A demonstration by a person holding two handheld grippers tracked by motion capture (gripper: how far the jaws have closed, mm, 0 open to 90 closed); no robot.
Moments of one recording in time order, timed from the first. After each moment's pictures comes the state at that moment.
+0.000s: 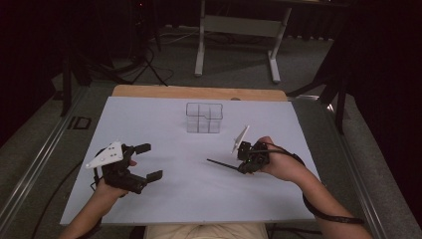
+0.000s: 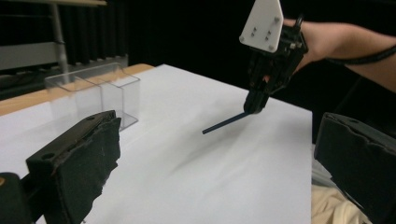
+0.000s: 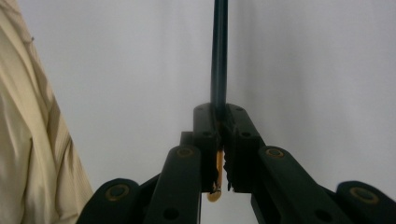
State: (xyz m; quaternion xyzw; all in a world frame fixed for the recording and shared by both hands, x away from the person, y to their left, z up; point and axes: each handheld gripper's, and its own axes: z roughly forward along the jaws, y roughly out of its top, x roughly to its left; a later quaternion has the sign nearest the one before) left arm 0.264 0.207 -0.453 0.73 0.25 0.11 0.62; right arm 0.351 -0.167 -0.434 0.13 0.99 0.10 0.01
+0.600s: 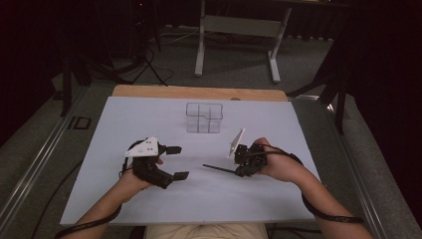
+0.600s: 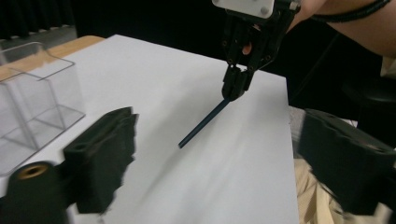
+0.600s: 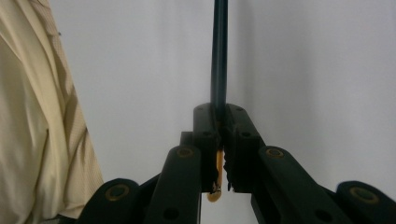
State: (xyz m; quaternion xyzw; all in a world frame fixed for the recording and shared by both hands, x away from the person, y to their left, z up) left arm 0.296 0.144 -0.454 0.80 0.18 0.04 0.57; right arm 0.343 -0.157 -0.430 0.09 0.99 0.11 0.00
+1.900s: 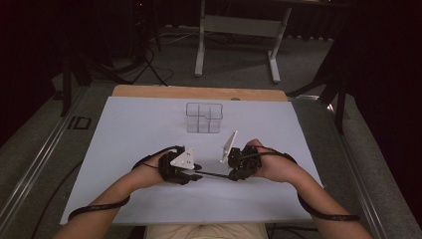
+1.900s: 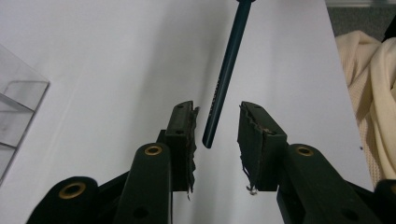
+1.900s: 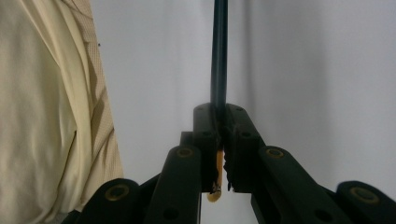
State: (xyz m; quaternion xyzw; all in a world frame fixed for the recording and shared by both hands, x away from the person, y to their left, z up) left arm 0.311 0.085 -0.470 0.93 0.03 0.09 0.36; right arm 0.332 -0.139 -0.425 0.05 0.99 0.11 -0.03
